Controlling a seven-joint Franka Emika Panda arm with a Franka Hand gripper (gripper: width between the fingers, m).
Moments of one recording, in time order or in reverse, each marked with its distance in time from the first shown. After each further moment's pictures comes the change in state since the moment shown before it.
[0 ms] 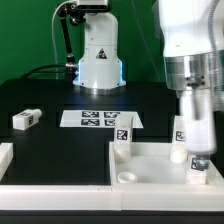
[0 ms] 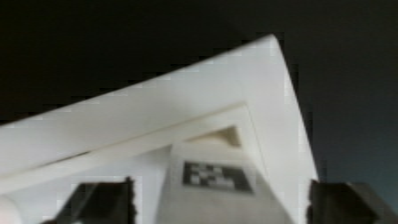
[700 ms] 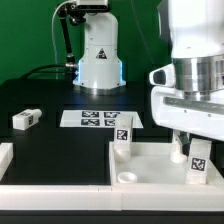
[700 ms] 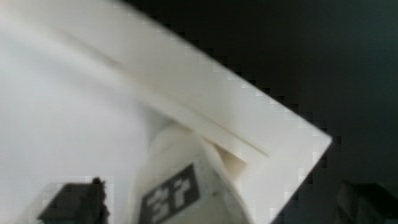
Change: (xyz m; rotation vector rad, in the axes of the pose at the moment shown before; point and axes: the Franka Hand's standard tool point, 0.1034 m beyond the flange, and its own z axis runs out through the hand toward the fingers) arm 0.000 0.004 0.001 -0.037 0.057 -0.847
